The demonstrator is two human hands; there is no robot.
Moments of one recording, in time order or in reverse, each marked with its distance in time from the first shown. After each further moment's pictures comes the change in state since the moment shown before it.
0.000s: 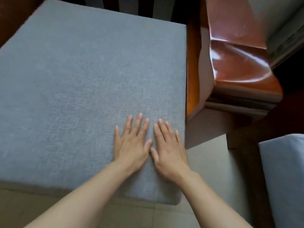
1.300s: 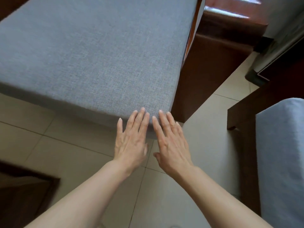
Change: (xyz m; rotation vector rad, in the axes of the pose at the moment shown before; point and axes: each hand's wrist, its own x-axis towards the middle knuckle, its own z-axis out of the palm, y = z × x) left_hand -0.164 0.058 0.099 0.092 0.371 0.037; right_hand -0.161 0.036 0.038 -0.100 0.129 -0.252
